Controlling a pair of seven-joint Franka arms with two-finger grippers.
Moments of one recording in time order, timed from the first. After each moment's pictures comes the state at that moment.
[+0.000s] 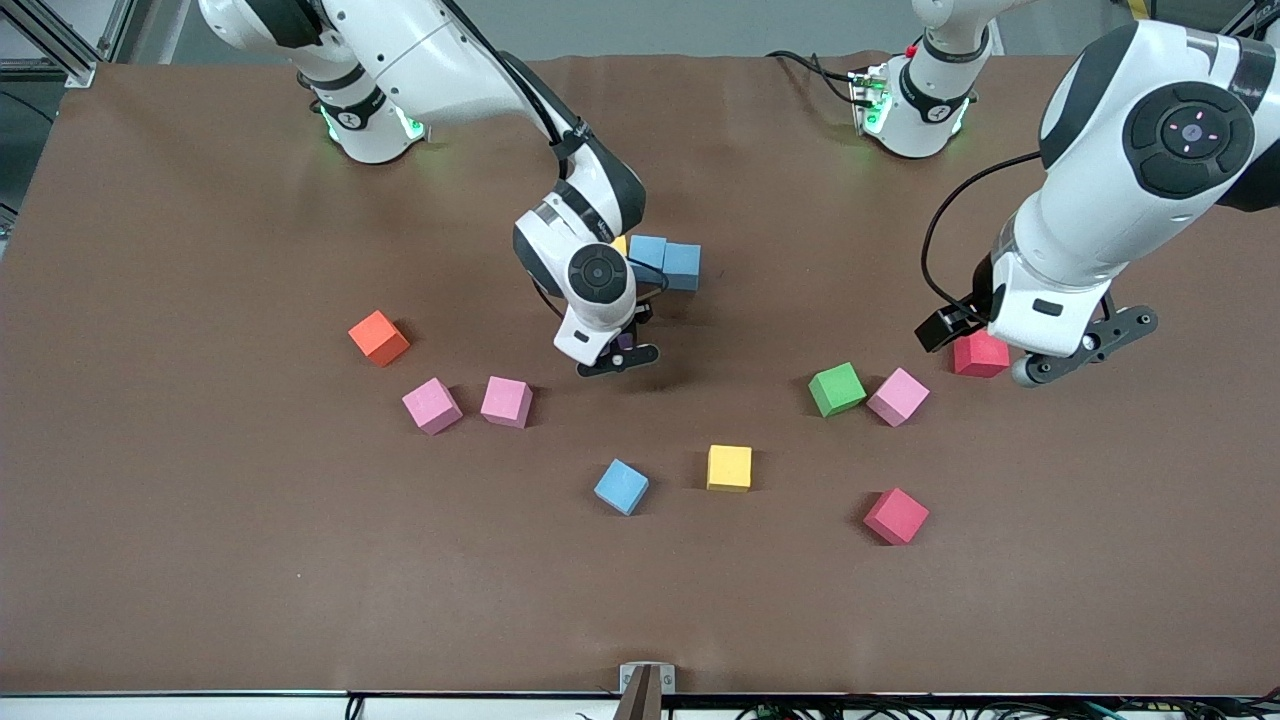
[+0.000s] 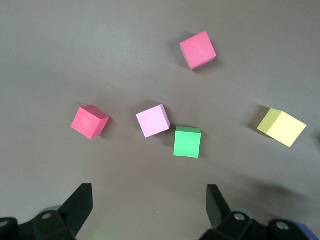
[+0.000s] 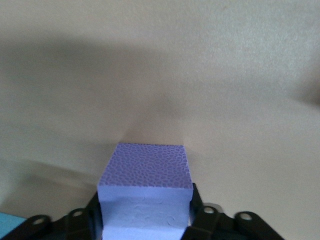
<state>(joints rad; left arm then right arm) 0.37 0.27 -0.80 -1.51 0.24 1.61 -0.86 0.73 0.70 0.05 -1.62 0.11 2.14 0.47</state>
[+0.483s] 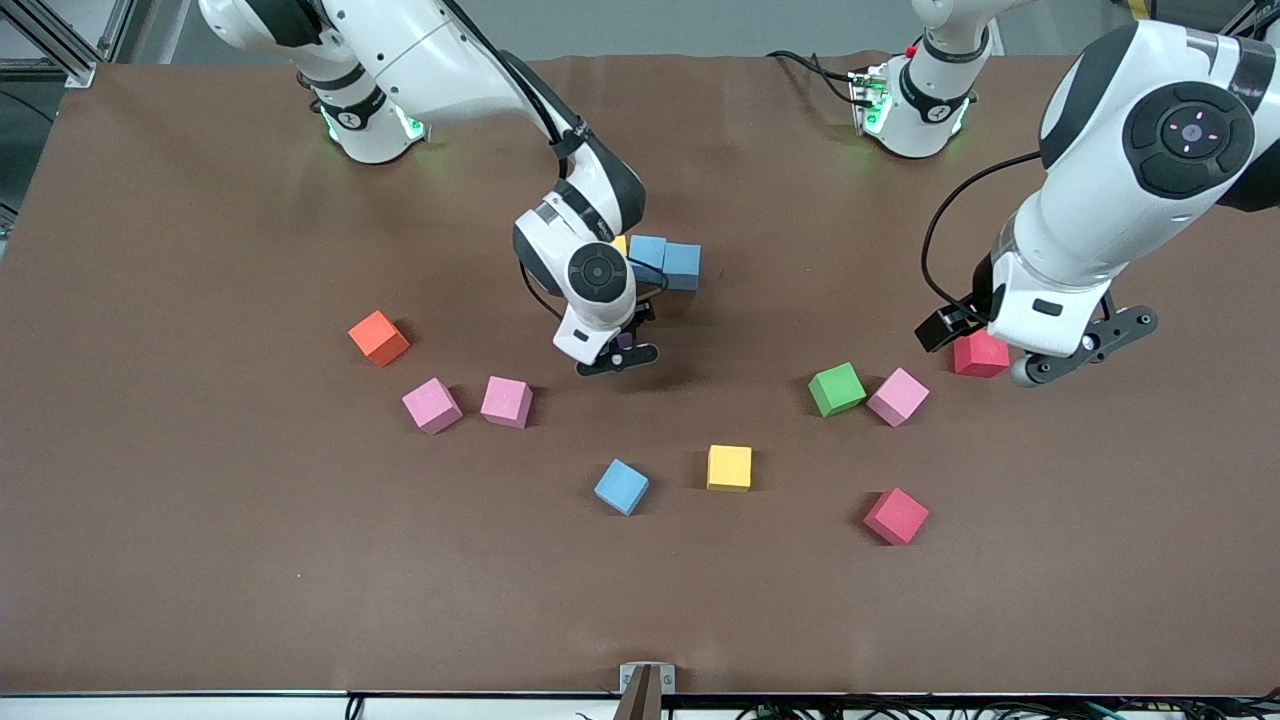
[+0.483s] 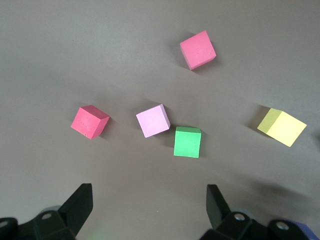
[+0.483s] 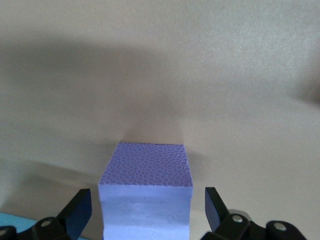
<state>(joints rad) 0.37 0.27 -0.80 -1.51 0.24 1.61 -0.85 0.73 0.69 0.05 -1.61 0.11 2.14 0.48</state>
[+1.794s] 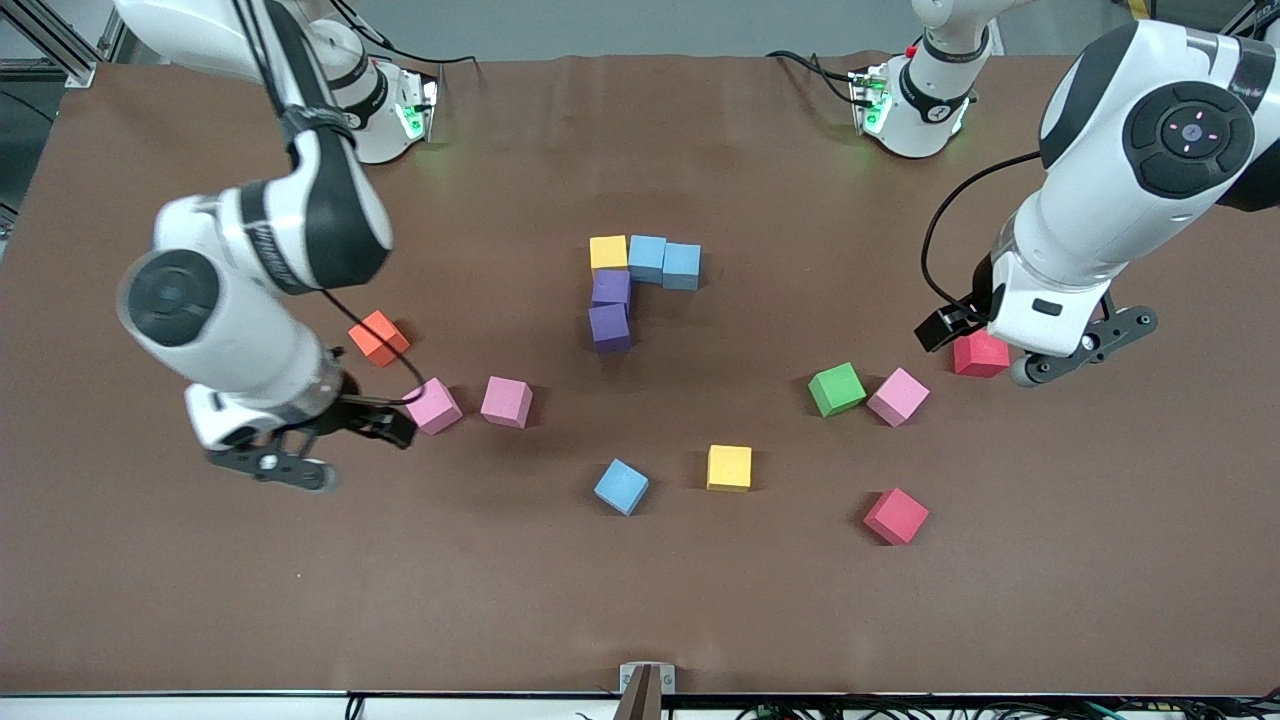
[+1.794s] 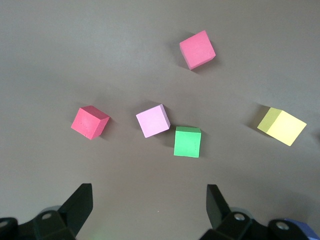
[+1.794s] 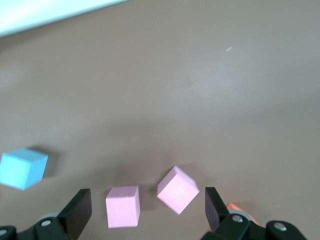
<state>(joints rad) 0.37 0.27 -0.80 -1.51 0.24 1.61 -0.84 0.48 0.45 -0.30 -1.35 0.11 1.87 0.47</state>
